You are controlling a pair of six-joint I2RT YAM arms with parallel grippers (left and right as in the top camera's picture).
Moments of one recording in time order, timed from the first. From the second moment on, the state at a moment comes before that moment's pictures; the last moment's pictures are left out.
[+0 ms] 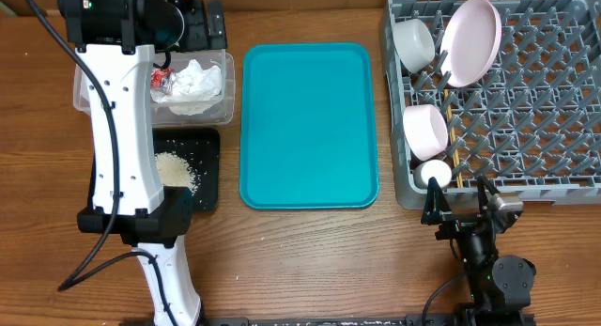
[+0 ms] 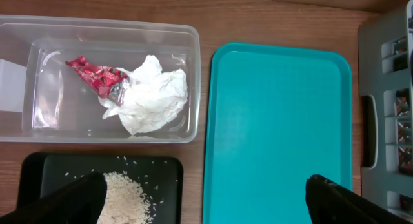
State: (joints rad) left arm -0.09 2.15 2.83 -1.68 0.02 -0.20; right arm 0.05 0.01 0.02 -0.03 -0.09 0.25
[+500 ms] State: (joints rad) left arm -0.09 2.15 2.83 -1.68 0.01 -0.20; right arm 0.05 0.01 0.02 -0.03 -0.08 0.25
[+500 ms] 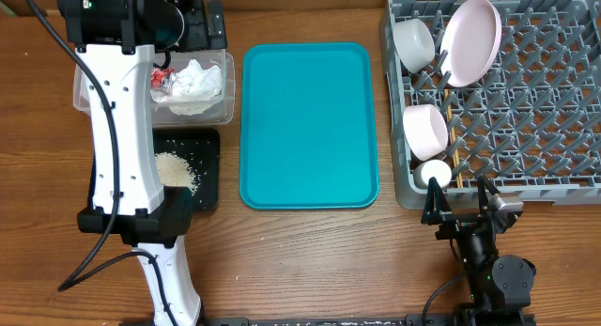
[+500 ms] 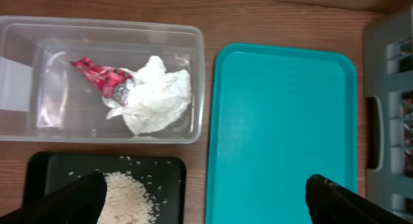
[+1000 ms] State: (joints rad) left arm -0.09 1.89 2.39 -1.24 -0.03 -0.18; right arm 0.05 0.01 0.02 -0.03 -0.08 0.25
